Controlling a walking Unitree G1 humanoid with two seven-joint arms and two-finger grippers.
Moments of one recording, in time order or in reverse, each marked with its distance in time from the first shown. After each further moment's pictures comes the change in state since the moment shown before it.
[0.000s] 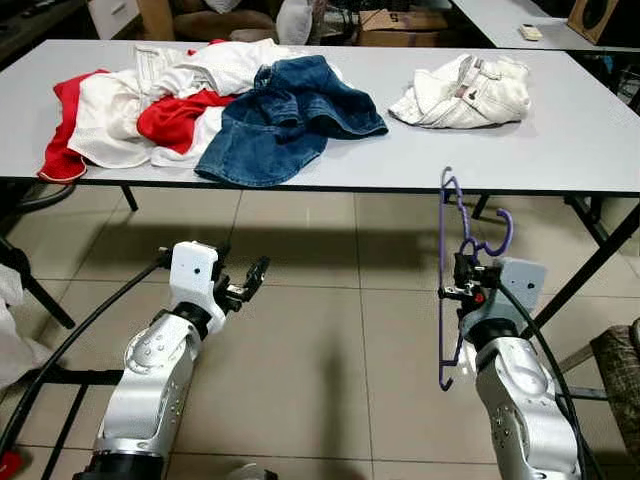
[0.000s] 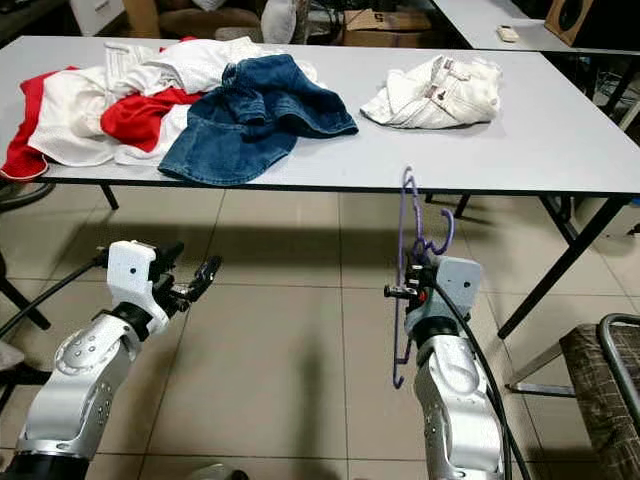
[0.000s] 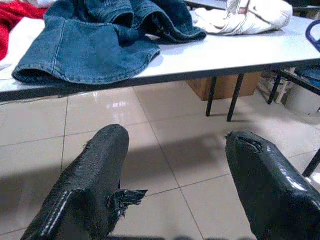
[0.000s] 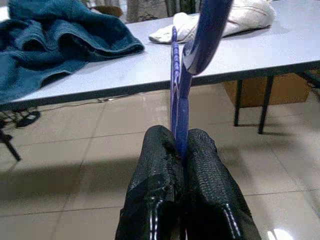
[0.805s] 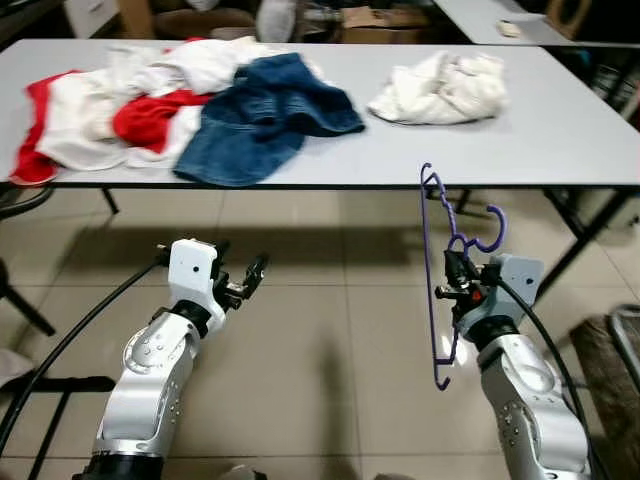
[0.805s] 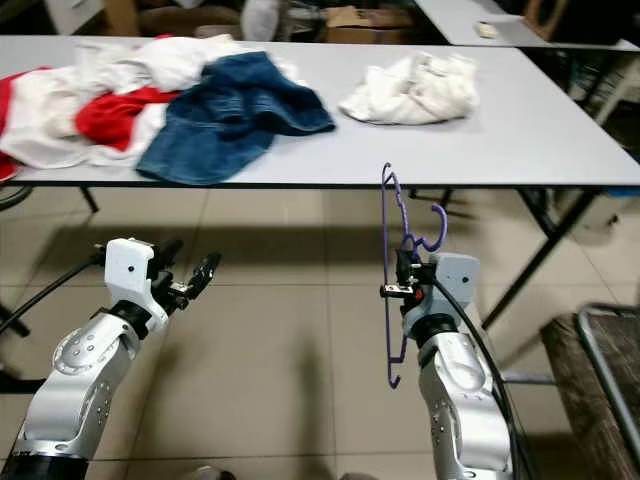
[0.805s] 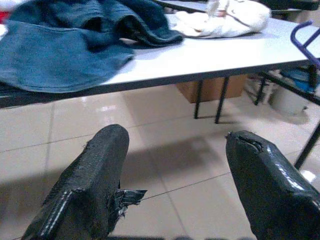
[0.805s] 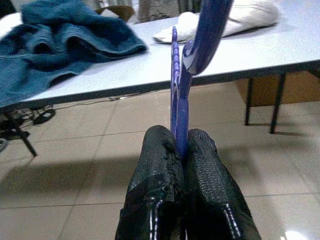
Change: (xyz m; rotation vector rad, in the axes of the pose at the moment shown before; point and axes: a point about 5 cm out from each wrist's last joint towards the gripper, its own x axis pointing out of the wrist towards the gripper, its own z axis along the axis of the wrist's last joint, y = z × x) left arm 0.000 -0.002 0.003 0.003 -0.013 -0.001; right arm -0.001 0.000 0.004 0.011 0.020 0.083
